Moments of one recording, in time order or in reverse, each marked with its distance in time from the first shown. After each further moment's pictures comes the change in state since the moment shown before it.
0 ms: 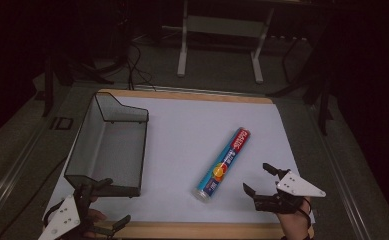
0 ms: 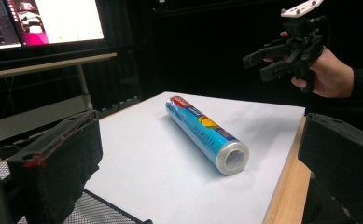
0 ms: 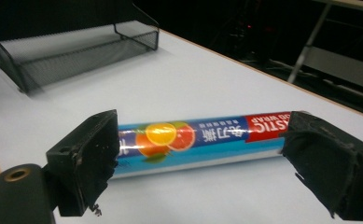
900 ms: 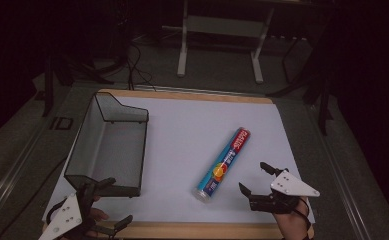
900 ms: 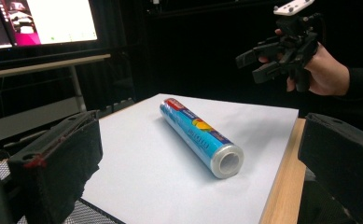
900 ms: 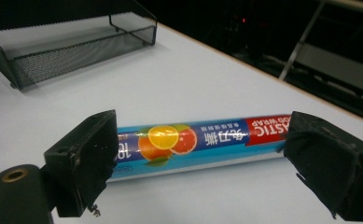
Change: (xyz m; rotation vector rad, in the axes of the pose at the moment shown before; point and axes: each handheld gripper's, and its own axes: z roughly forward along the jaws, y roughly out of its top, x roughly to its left) left arm 0.000 0.002 0.005 -0.004 -0.027 -0.006; right arm 0.013 0.015 0.005 0.045 -0.035 -0.024
